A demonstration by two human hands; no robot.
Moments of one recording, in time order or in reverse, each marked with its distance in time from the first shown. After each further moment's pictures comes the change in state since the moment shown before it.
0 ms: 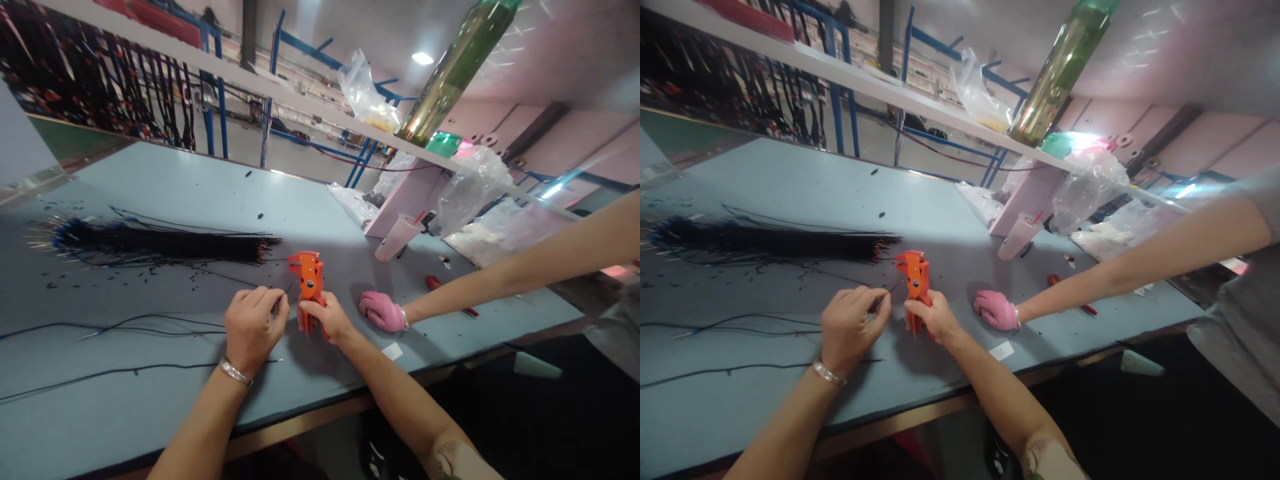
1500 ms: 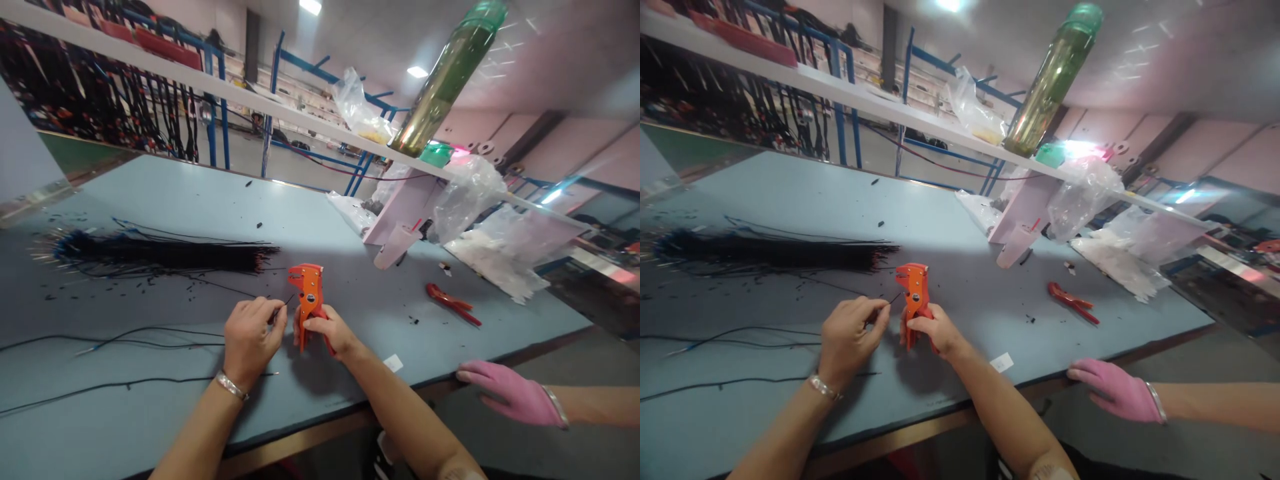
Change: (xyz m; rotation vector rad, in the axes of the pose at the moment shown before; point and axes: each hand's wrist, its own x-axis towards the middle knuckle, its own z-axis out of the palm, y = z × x) left_hand -0.001 0.000 0.004 -0.095 -0.030 -0.038; right_hand -0.006 0.000 -0.010 0.126 -0.199 -0.008
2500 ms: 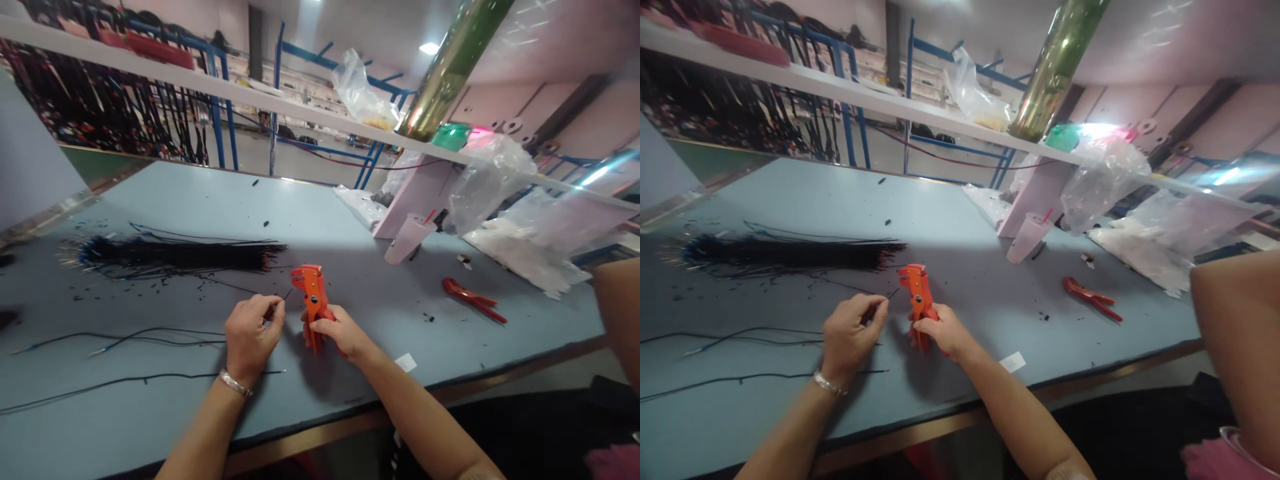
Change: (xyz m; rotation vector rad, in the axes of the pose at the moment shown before) left_hand -0.002 -0.005 -0.004 -0.018 -0.042 -0.168; right_hand -0.010 -0.012 0.007 -0.051 0.092 0.145
